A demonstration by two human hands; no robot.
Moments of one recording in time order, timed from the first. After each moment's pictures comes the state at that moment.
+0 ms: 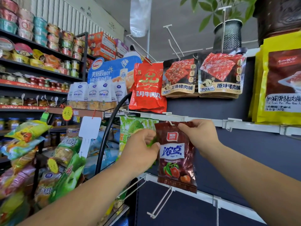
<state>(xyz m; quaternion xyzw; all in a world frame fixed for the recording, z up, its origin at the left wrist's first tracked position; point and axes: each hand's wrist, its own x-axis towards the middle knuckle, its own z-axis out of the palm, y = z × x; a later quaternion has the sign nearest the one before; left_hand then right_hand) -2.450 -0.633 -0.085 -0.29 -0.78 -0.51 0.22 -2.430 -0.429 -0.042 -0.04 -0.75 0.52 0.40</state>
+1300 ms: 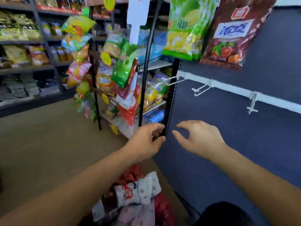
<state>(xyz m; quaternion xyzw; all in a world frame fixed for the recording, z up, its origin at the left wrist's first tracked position) -2.323 -0.769 -0.374 -0.22 -0.86 -0.46 0.04 -2.286 -0.571 -0.323 0.08 -0.99 0.05 0.14</state>
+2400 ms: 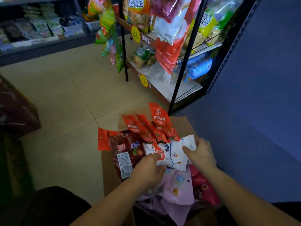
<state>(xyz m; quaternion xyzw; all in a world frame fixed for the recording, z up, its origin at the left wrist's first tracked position) -2.272 -0.856 -0.655 0.00 -0.92 -0.35 -0.19 -2.332 -0.645 -0.668 -0.14 -0.93 0.33 -0.10</state>
